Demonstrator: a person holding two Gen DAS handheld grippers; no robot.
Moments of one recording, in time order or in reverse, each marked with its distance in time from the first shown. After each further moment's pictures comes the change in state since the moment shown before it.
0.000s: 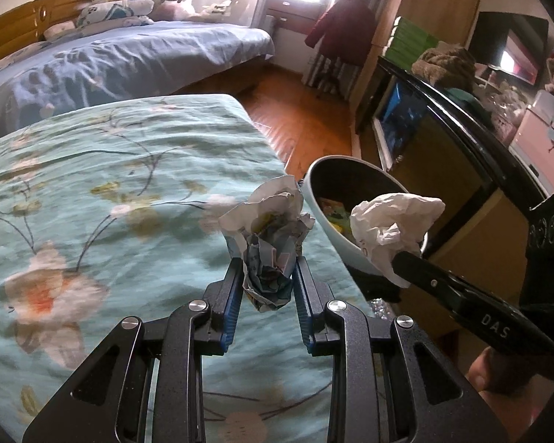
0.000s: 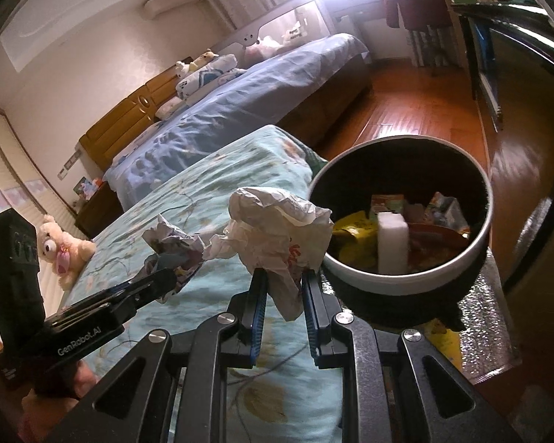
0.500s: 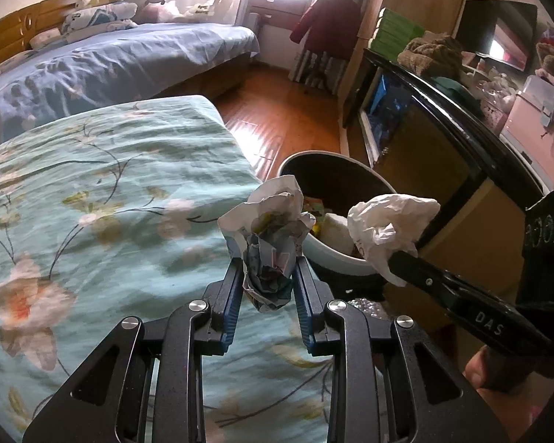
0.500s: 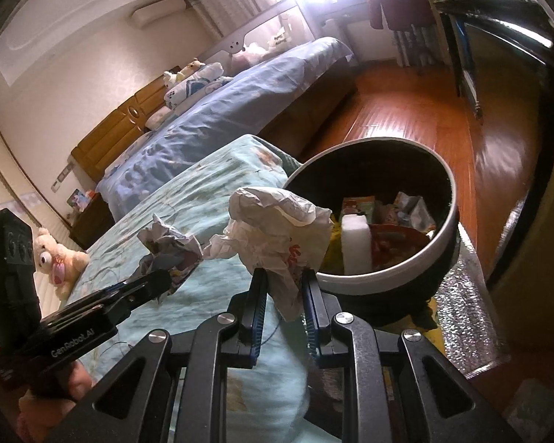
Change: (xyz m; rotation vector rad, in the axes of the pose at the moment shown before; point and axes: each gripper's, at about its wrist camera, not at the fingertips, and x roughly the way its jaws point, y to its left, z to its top) left arm 0.009 -0.030 0.005 0.043 0.012 -0.024; right arm -0.013 -0.025 0.001 0.039 -0.021 -0.024
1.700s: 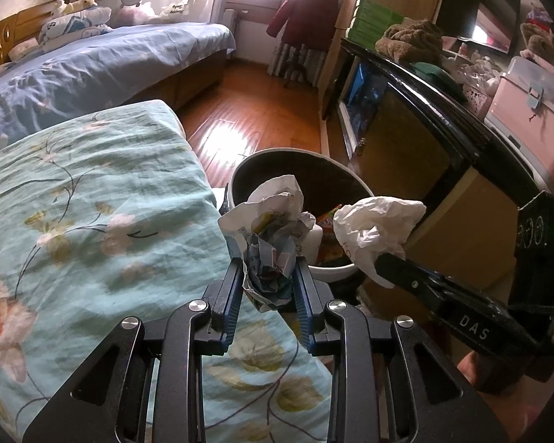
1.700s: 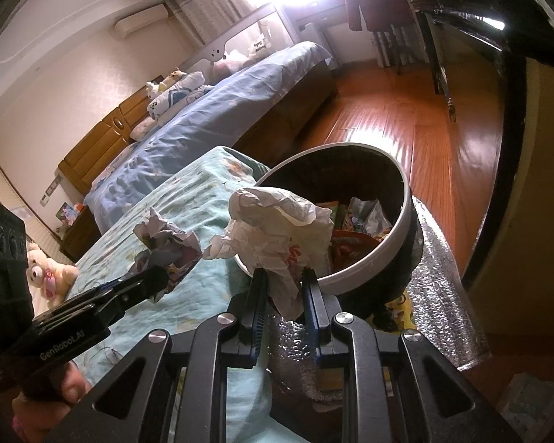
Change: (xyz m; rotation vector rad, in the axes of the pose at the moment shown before) left arm 0.015 -0.039 0.008 0.058 0.018 -0.043; right arm -0.012 -0.028 0.004 0.042 -0.017 -0.045
